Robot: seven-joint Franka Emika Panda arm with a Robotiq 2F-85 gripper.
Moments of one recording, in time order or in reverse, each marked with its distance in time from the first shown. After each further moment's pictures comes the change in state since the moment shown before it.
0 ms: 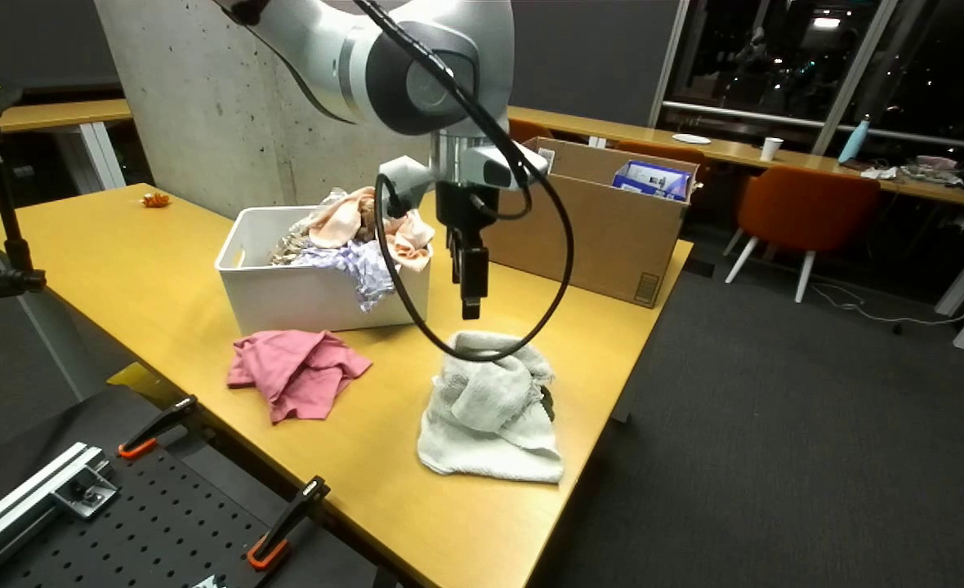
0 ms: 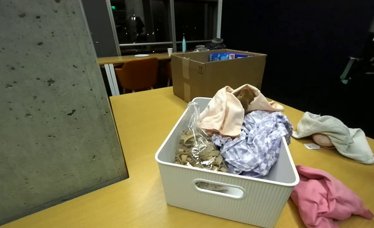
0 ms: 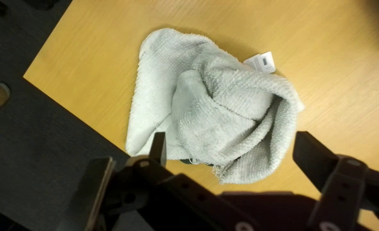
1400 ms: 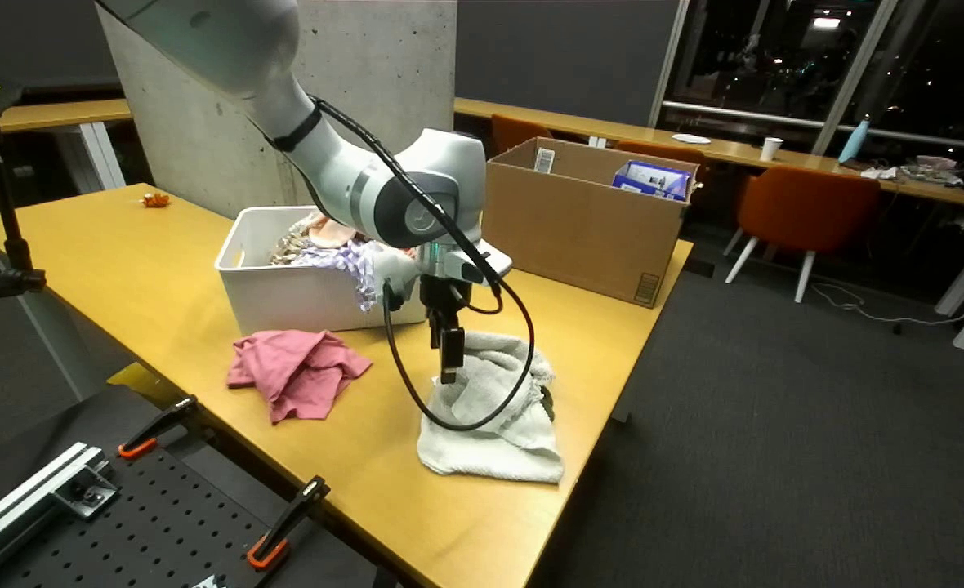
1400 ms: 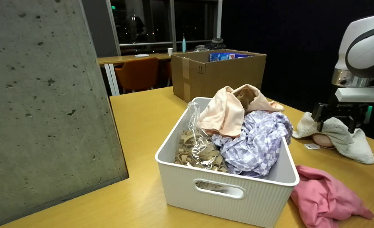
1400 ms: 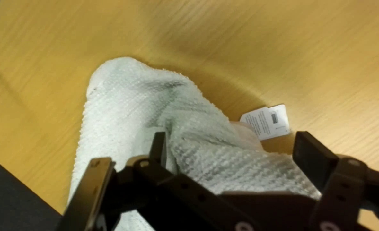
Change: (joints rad) arm 0.067 0.281 0.009 0.050 0.034 0.137 -0.012
